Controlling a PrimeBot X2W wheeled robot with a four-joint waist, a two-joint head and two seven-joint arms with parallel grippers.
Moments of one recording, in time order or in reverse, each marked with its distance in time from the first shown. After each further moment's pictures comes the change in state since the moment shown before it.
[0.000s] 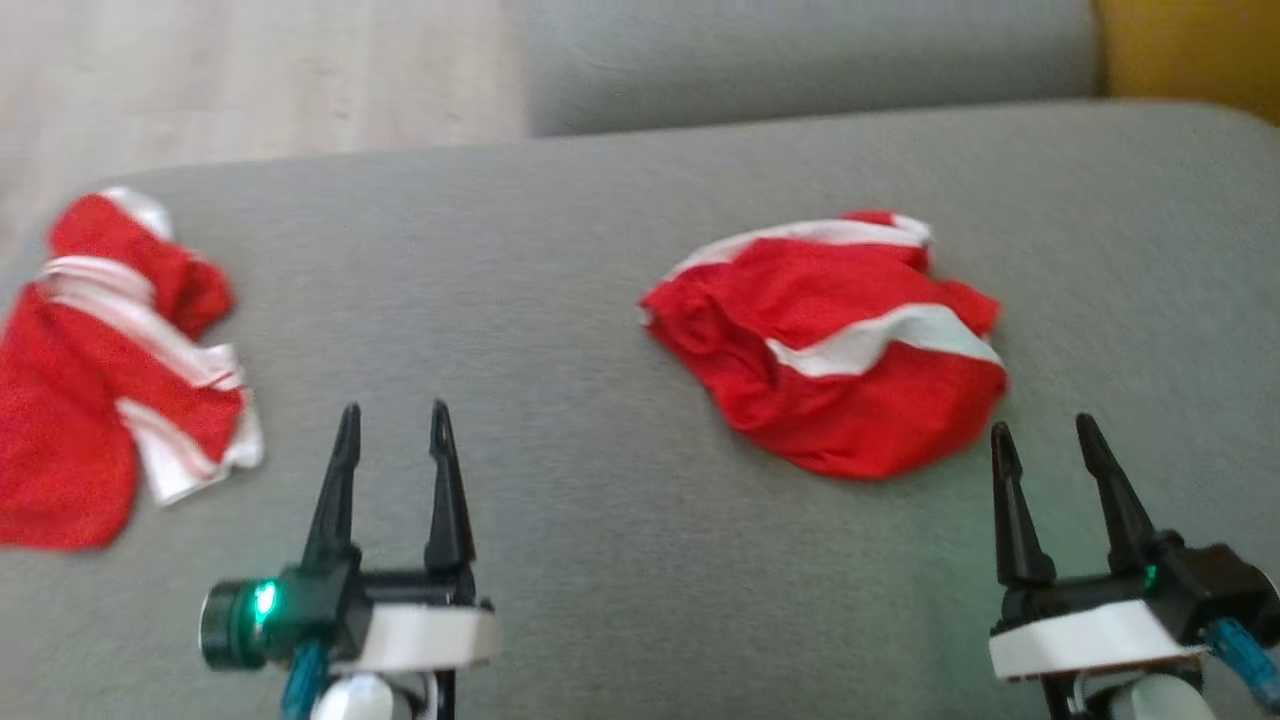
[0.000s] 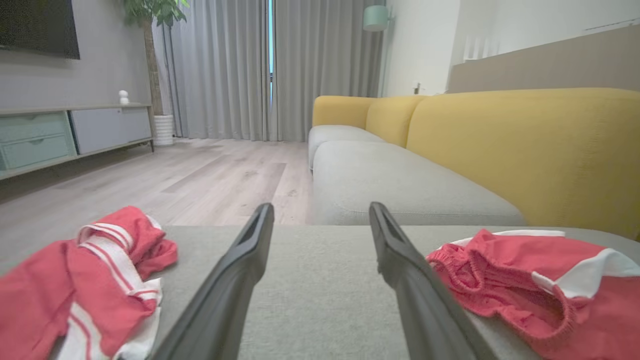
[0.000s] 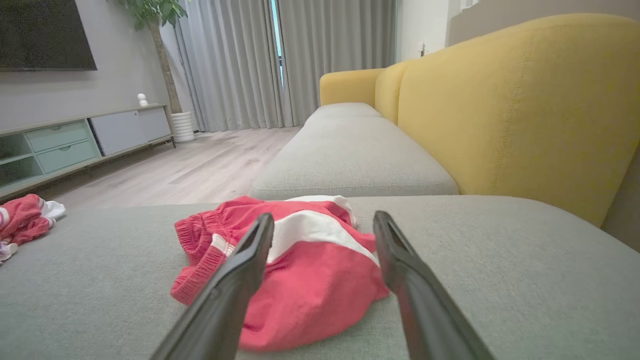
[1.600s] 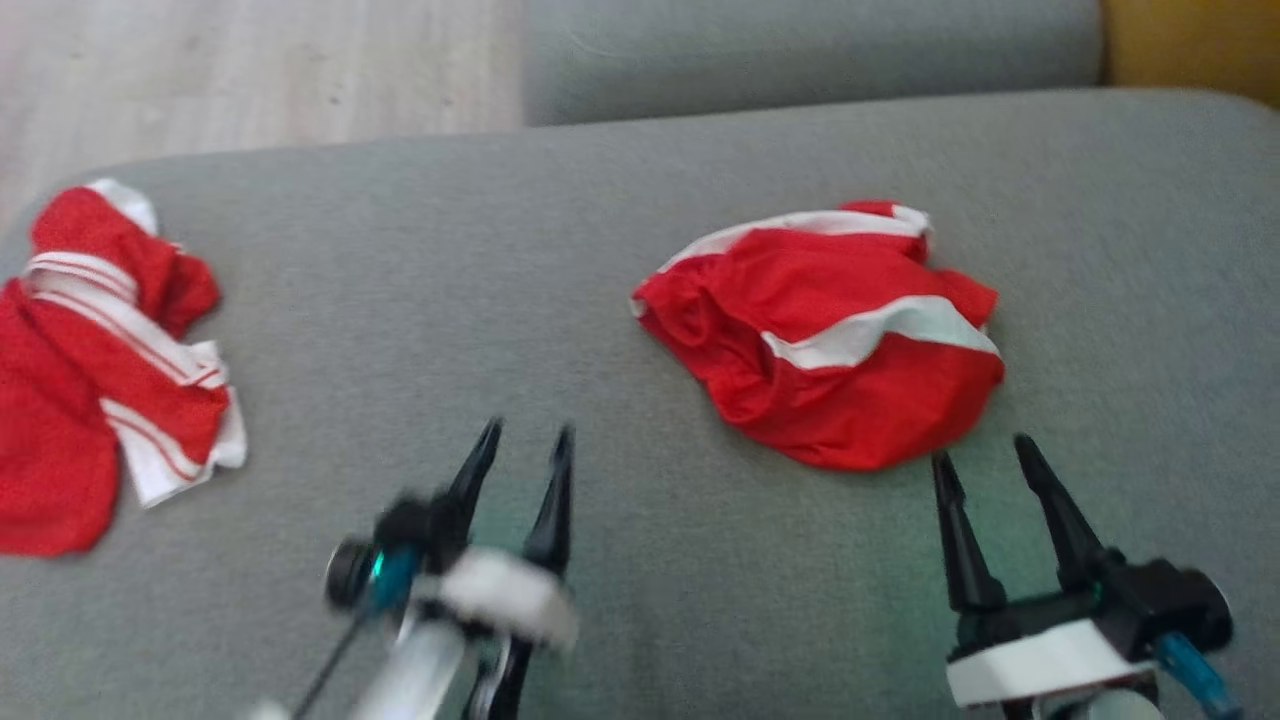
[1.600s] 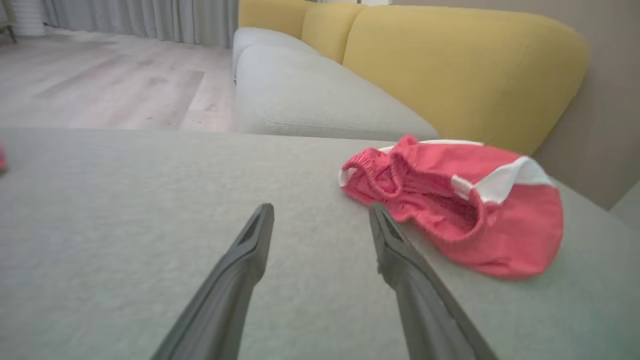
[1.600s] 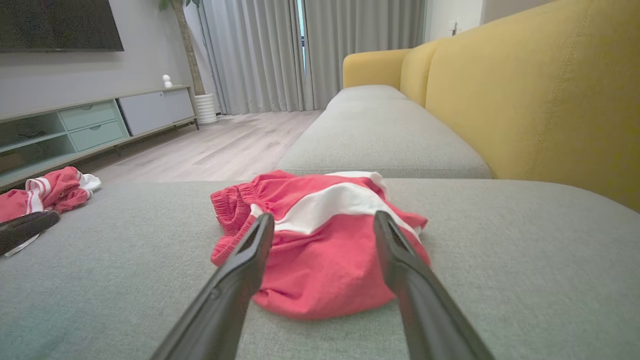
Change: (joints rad) left arm -0.137 -0.032 -0.163 0.315 -0.152 -0.182 0.060; right arm 0.042 0.003 0.074 -0.012 -0.025 0.000 0.000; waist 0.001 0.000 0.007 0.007
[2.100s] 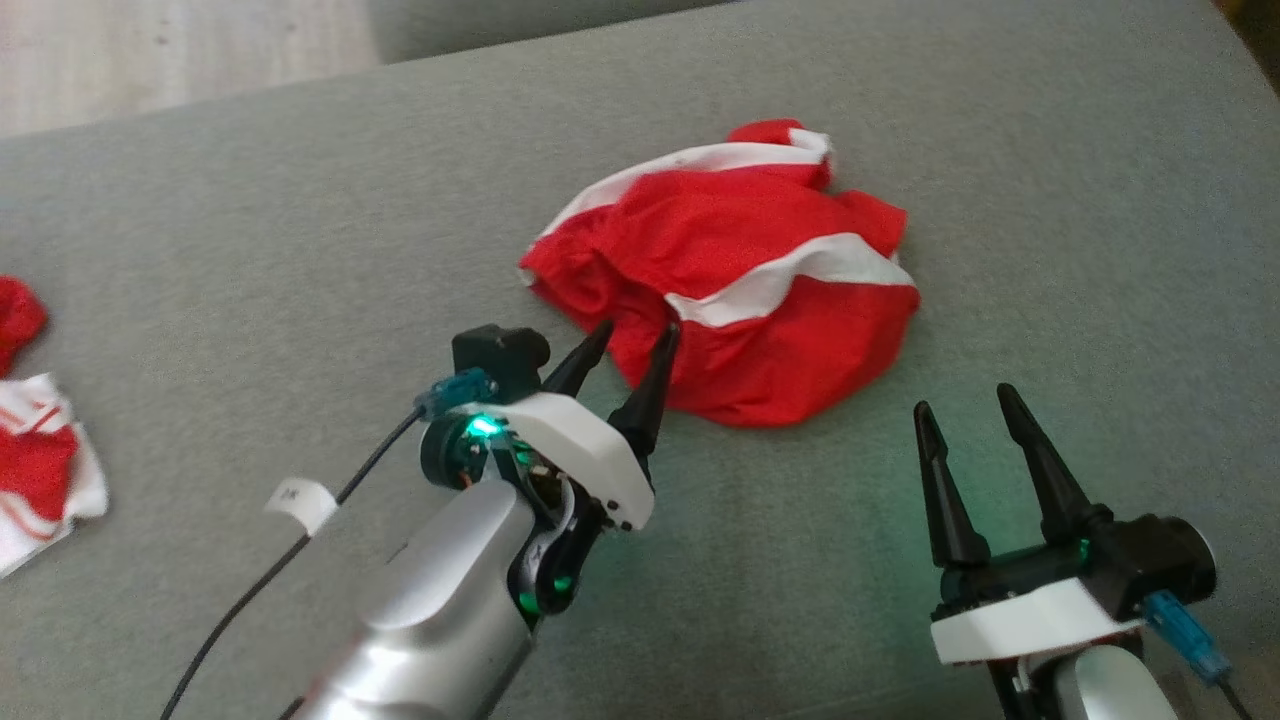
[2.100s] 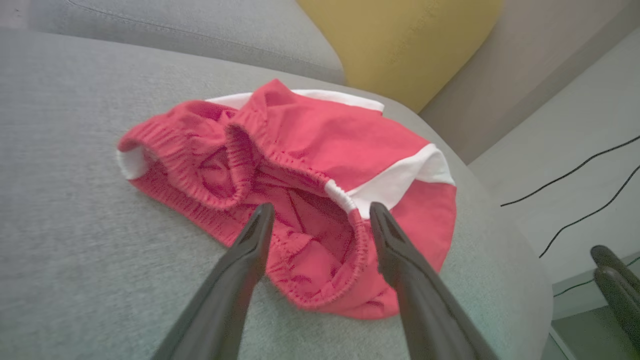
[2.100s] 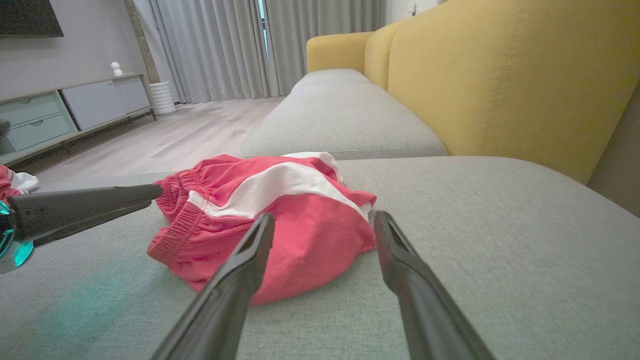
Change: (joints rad) left arm -0.353 -0.007 -0.265 0.097 -0.454 -0.021 0.232; right arm -0.087 0.000 0.033 0.006 0.002 0.000 0.000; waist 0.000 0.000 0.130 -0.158
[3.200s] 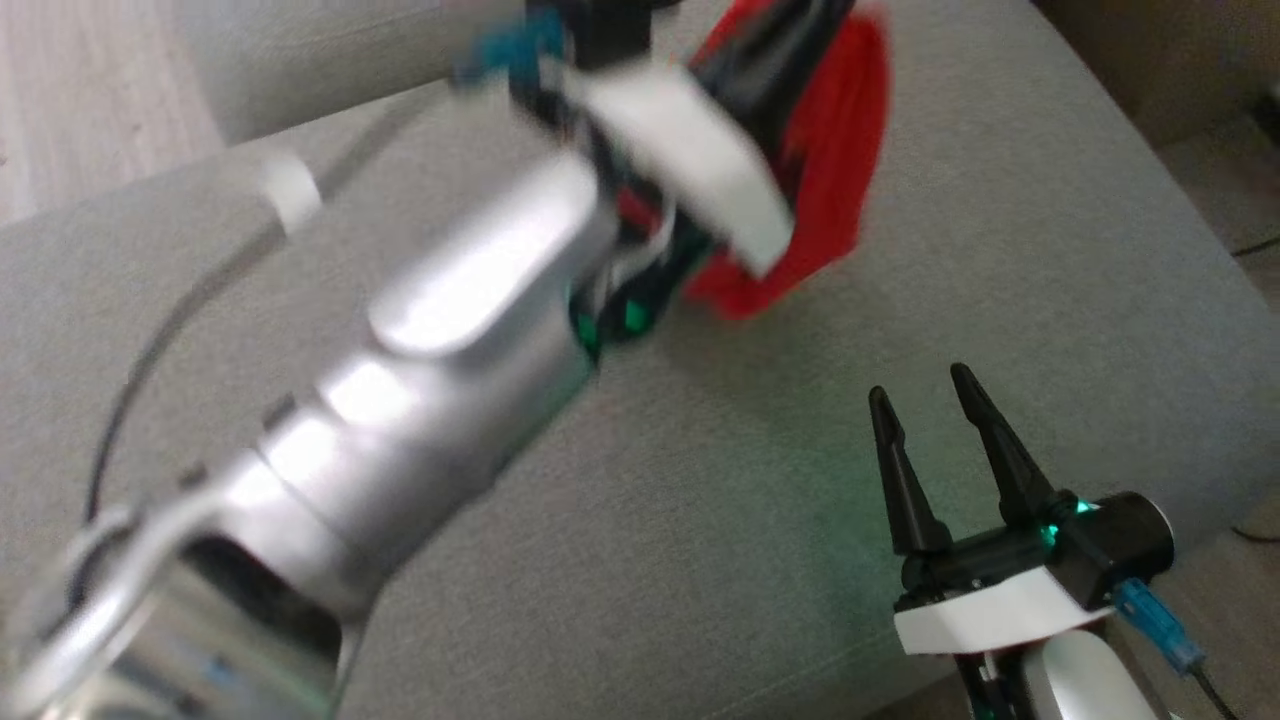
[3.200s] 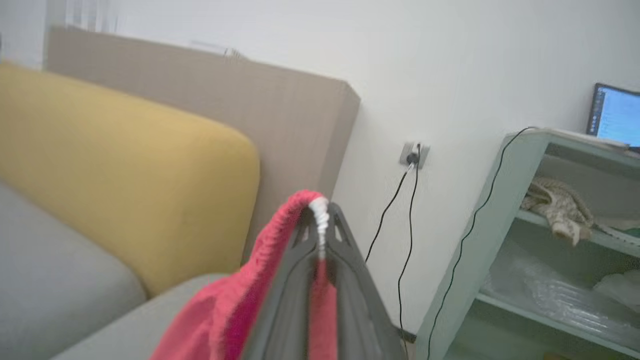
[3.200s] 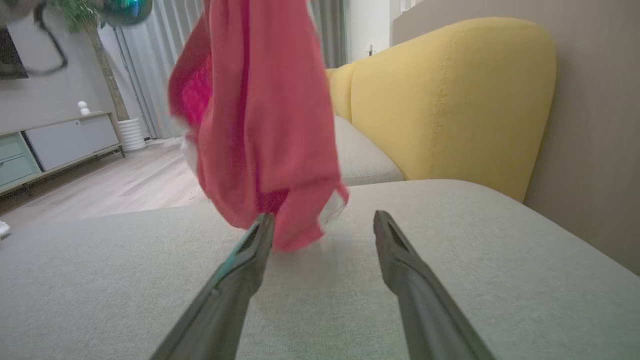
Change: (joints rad) left arm -0.507 -0.003 -0.210 -0.078 -0.192 -0.107 -0.057; right arm -0.030 0.000 0.079 -0.015 0.034 0.000 0.000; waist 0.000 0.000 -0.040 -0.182
